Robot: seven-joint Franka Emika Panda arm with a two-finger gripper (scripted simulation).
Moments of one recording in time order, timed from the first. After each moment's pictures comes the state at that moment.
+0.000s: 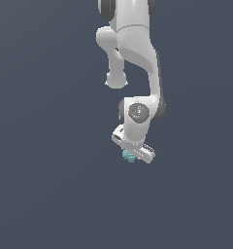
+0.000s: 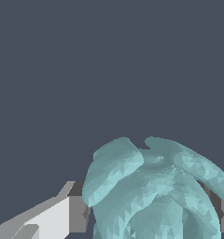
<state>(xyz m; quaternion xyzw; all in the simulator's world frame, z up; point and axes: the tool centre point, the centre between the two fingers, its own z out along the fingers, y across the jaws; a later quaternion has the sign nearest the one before) 0.029 0.069 0.040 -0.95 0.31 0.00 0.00</state>
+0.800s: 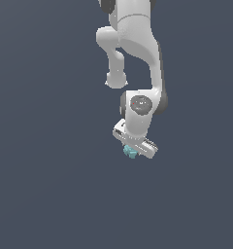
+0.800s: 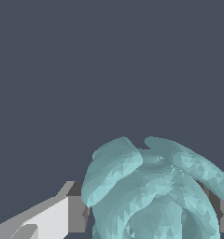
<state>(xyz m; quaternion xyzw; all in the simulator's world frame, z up) 0.018 0.074 0.063 -0.95 0.31 0.00 0.00</state>
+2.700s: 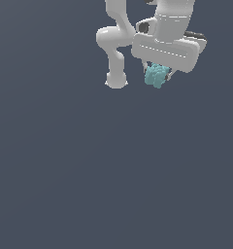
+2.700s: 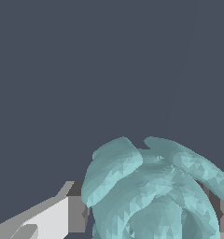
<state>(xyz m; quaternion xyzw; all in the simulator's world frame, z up) -0.110 0.141 0.373 -0.95 0.31 0.00 0.00</state>
